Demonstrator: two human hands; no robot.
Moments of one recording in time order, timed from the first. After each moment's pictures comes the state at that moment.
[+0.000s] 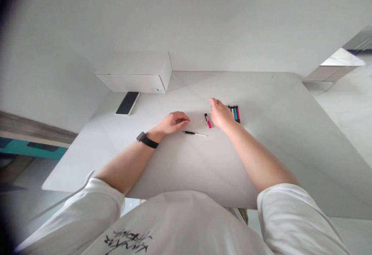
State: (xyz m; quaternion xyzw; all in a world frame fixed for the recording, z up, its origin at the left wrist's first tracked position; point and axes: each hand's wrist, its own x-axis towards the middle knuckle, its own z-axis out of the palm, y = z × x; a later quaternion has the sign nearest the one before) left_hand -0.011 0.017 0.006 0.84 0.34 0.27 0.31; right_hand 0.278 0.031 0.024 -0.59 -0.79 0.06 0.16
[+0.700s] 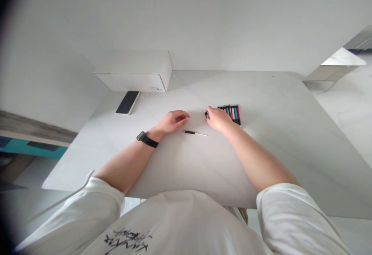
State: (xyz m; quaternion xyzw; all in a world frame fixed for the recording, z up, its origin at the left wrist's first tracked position) left_hand -0.012 0.019 -0.001 0.82 0.39 0.29 0.32; right_hand 0.268 0.024 0.024 -0.60 -0.79 0.12 0.02
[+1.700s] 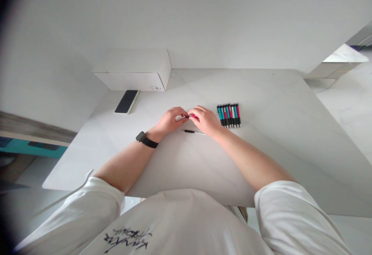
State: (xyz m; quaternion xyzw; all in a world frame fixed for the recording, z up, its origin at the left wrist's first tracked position) left_hand -0.005 0.016 0.005 0.85 0.37 0.31 0.23; right_hand 0.222 -0.009 0.035 -0.47 -0.82 0.20 0.24
